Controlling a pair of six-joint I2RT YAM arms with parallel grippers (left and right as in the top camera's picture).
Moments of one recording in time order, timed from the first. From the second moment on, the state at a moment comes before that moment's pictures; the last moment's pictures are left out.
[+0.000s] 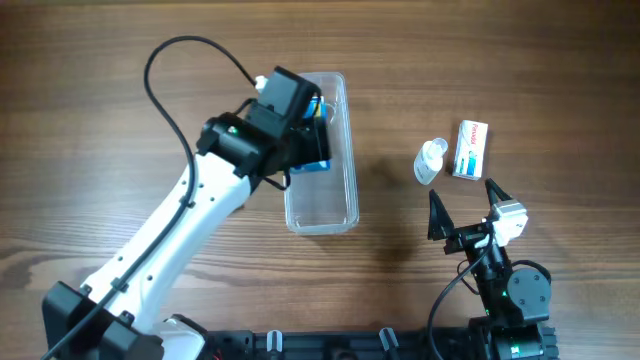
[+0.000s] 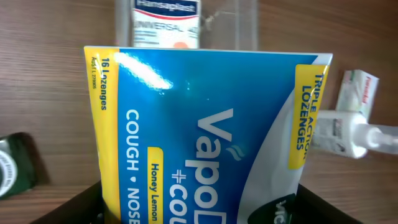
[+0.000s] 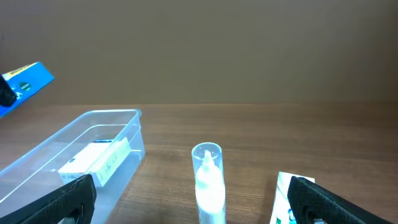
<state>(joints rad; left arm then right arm) -0.56 1.54 1.38 -0.90 -0.02 -0.66 0.12 0.02 0.01 0.00 -0.10 0.10</state>
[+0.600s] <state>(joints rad) -0.60 1.60 1.38 -0.89 -0.02 -0.69 0.12 0.02 0.01 0.00 -0.10 0.10</state>
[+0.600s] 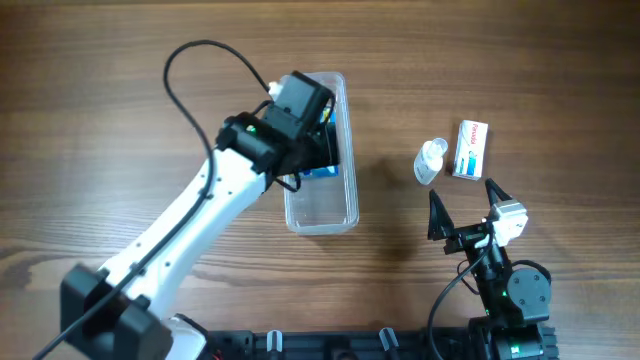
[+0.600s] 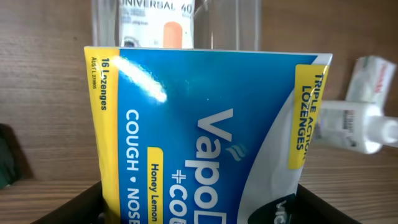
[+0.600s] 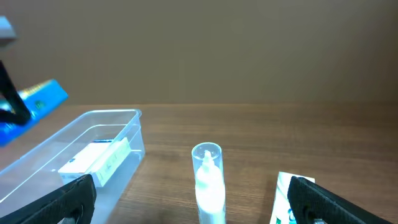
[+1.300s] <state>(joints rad) -0.63 1.81 1.38 -0.84 -0.06 -0.69 0.12 0.02 0.01 0.00 -0.10 0.10</state>
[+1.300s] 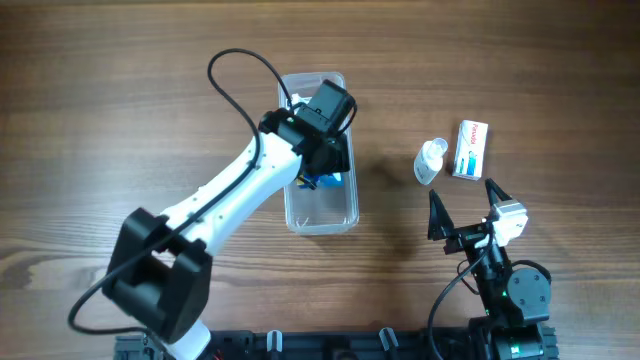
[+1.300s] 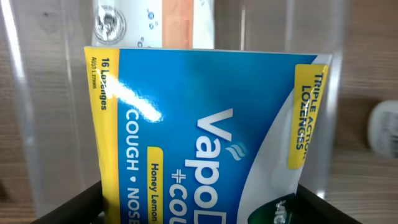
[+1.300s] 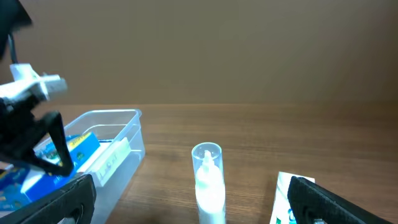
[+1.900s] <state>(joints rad) -0.63 1.85 1.38 -0.84 -0.09 -0.70 0.12 0.02 0.01 0.00 -0.10 0.10</state>
